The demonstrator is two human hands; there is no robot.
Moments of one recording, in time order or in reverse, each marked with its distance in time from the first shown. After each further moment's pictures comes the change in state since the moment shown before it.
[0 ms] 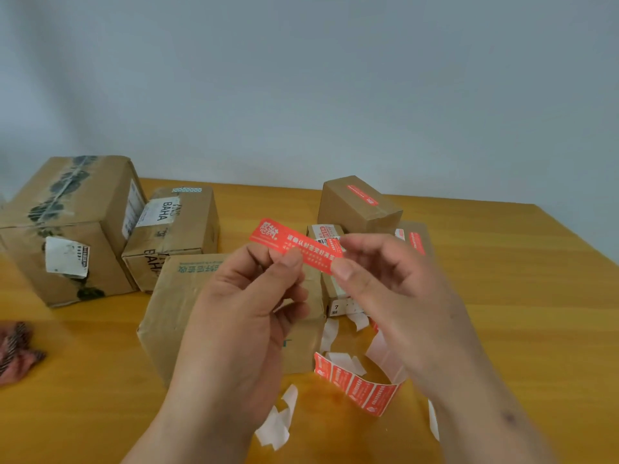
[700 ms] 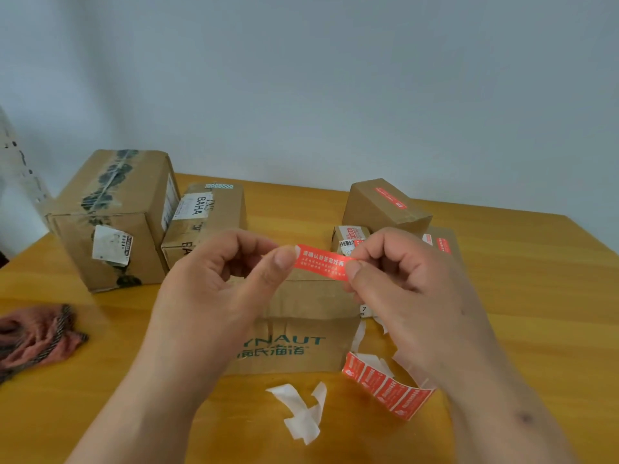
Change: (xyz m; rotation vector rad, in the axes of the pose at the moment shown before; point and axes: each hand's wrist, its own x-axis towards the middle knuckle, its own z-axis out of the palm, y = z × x) left_hand -0.003 0.040 -0.053 0.852 0.129 0.336; right_hand 0.005 -0.022 0.024 -0.180 -0.061 -0.180
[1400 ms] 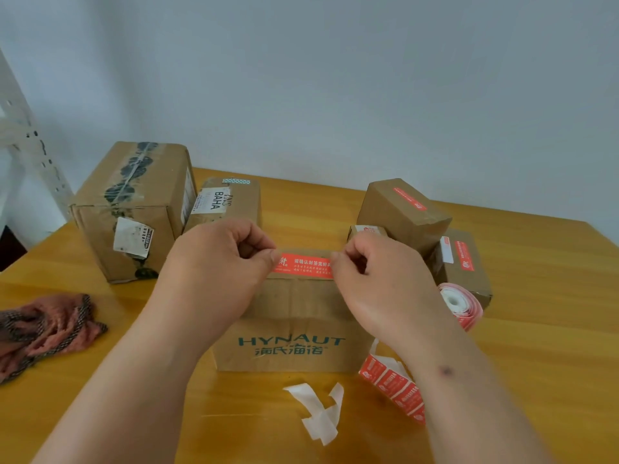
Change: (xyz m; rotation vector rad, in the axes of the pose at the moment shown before) left_hand 0.038 -0.015 -0.017 0.378 -0.056 -0.058; right_hand 0.032 0.016 0.040 -0.481 -0.043 0.049
